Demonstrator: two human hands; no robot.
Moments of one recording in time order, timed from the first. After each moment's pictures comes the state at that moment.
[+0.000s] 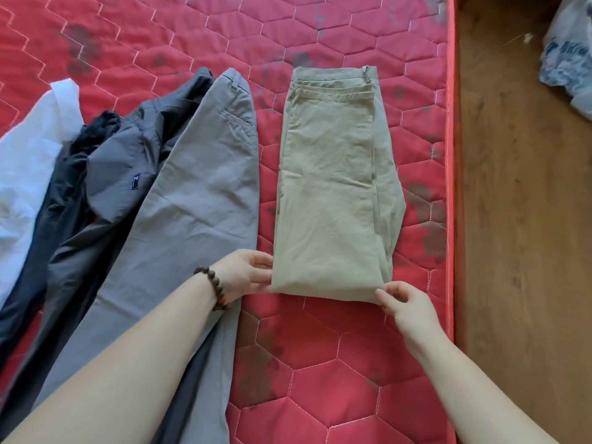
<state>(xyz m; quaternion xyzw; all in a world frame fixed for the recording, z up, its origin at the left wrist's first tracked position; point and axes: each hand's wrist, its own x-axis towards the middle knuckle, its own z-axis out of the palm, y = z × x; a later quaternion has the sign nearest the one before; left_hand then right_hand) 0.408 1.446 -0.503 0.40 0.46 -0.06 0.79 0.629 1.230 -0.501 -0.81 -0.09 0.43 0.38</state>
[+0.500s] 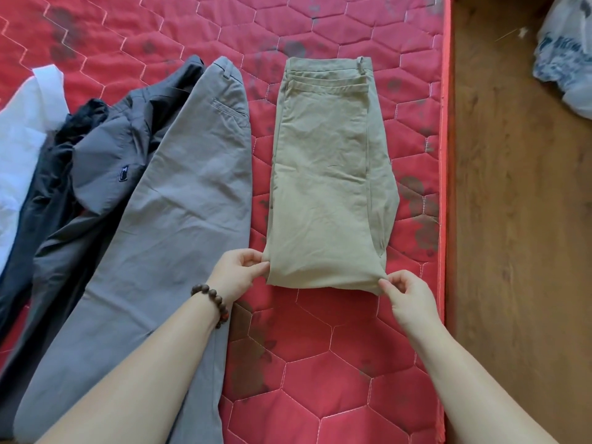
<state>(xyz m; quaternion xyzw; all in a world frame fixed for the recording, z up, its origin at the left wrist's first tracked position) 0.409 1.417 -0.509 0.54 0.55 0.05 0.63 0.637 1.231 -0.494 -0.87 -0.18 0.35 0.31</state>
